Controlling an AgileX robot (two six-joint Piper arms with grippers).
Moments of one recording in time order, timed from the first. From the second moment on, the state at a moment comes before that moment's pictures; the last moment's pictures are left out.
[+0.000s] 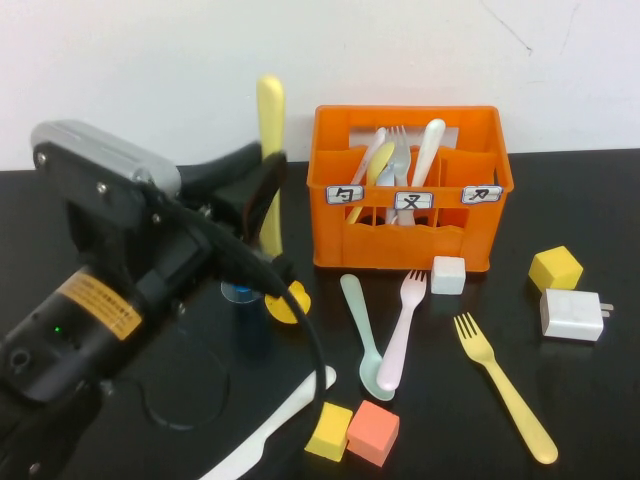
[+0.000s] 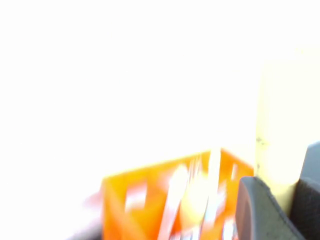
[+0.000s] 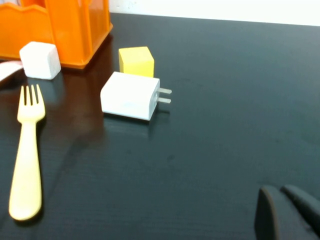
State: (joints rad) right arm 0.09 -0.01 0.02 -0.08 0.41 0.03; left arm -0.55 1.24 -0.58 0.11 -0.69 -0.21
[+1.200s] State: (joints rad) right arm 0.09 -0.01 0.02 -0.08 0.41 0.03; left arm -0.64 2.05 -1.44 0.30 -0.65 -0.31
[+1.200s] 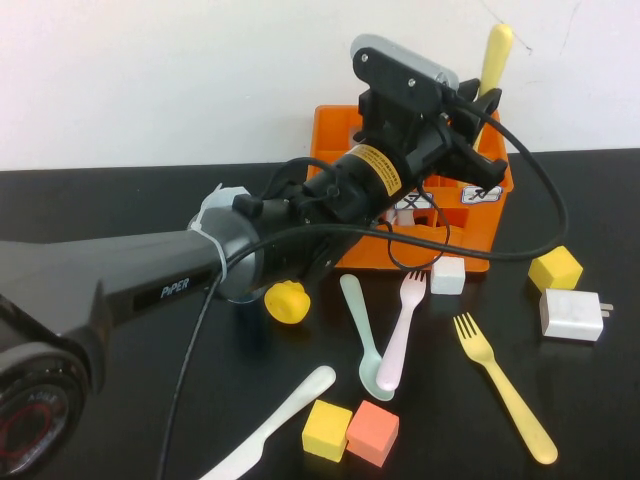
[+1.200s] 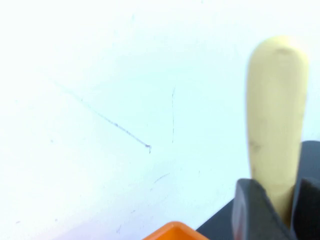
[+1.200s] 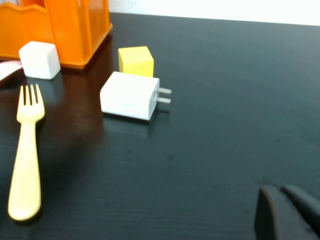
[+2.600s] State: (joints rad) right arm 0.09 -0.01 0.02 -0.08 0.41 0.03; left arm -0.64 0.96 -0.67 1.43 0.01 -1.41
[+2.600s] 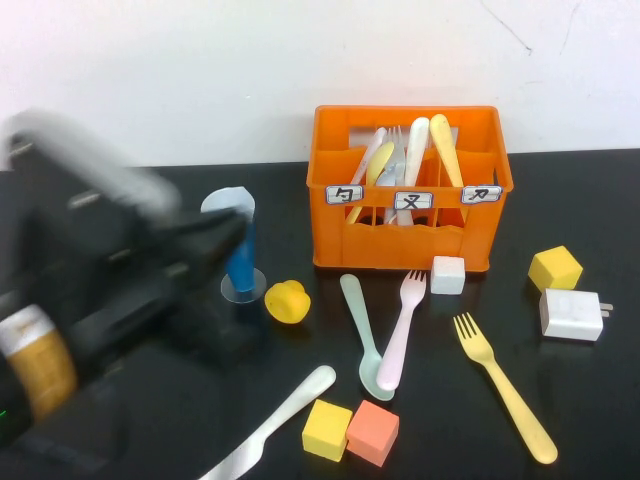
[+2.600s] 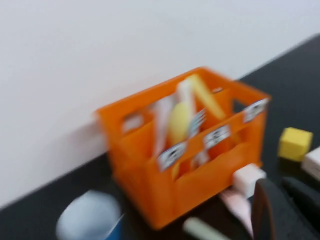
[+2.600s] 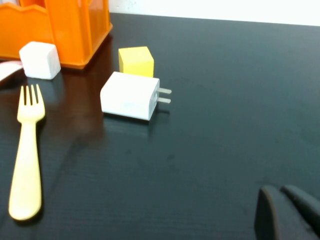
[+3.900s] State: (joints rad) right arm 0.09 -0.01 0.02 -0.08 0.41 0.03; left arm -0.62 -0.01 -0.19 0.58 0.55 -0.73
